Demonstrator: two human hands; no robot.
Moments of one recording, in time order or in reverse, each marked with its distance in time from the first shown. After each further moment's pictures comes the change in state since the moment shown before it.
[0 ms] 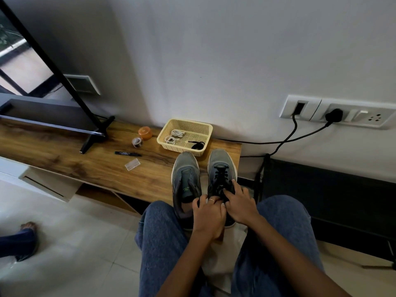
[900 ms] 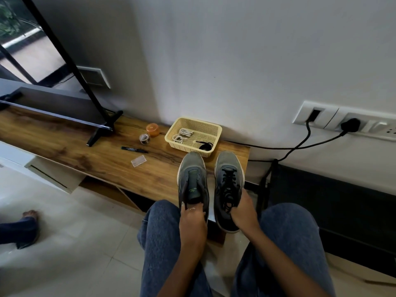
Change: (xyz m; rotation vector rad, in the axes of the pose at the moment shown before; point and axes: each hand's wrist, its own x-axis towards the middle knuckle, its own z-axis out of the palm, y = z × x) left_hand -0.024 -0.040 0.006 -0.148 0.250 -0.269; right_hand 0.019 -0.009 0.037 0.615 0.314 0.193
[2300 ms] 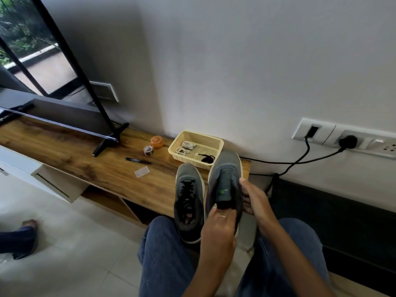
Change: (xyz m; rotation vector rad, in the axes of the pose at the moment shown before) left_hand -0.013 0.060 -0.033 -0.053 0.298 0.491; right_hand -0.016 -0.067 -0.076 0.665 -0.153 0.031
